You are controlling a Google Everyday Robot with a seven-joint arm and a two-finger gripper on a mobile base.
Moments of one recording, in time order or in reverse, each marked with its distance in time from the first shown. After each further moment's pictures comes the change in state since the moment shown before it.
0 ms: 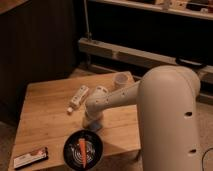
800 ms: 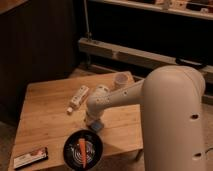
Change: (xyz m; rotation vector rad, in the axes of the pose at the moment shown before) arm 0.003 0.000 -0.008 0.000 0.007 -0.001
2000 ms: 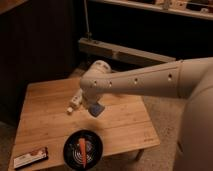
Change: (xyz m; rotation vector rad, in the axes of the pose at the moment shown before) arm -0.035 0.021 -0.205 0.094 -0.108 -0.144
